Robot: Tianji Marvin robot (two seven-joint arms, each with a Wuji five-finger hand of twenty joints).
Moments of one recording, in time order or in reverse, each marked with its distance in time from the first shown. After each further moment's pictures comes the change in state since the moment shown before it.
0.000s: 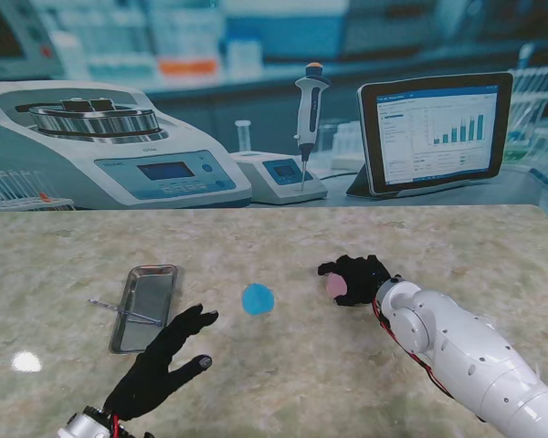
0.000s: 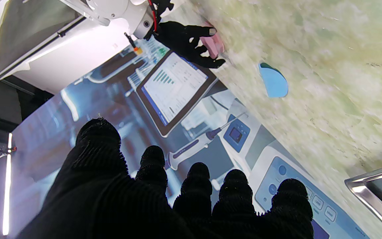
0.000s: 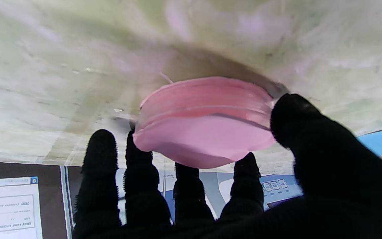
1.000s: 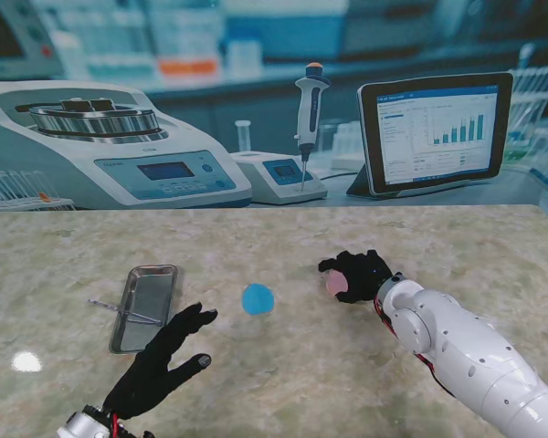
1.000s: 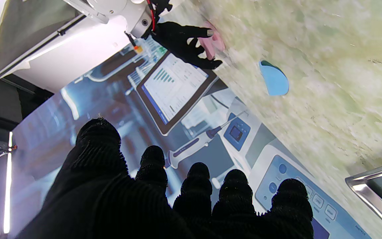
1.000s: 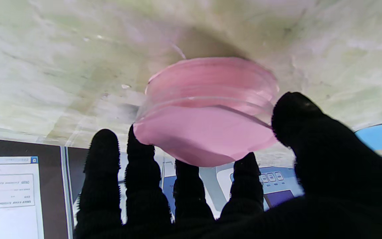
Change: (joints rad) left arm -0.002 0.000 -0.002 0.000 -0.003 -0.001 0.002; right arm -0.008 0.000 0.023 -0.005 -0.059 -0.017 -0.045; left_hand 0.000 0.000 0.000 0.000 0.000 0.000 0.000 0.000 0.000 0.000 0.000 0.000 0.000 0.000 0.000 0.000 0.000 0.000 0.000 0.000; right_hand 0.002 -0.011 0.000 -0.012 0.011 0.001 0.039 -0.036 0.023 0.000 0.007 0.000 0.055 -0.022 0.057 0.026 0.005 -0.031 0.004 0.012
